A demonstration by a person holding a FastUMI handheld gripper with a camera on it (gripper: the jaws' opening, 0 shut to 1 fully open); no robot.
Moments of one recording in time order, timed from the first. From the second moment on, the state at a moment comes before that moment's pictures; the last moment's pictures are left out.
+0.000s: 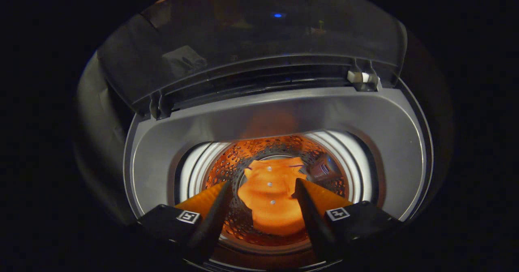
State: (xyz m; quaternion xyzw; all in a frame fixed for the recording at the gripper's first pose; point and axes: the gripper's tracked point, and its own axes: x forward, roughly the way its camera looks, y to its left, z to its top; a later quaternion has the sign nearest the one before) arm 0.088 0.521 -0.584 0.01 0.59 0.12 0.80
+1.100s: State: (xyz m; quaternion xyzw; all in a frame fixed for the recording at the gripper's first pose) arm 0.184 0.529 -0.235 0.07 0.22 0.19 0.96
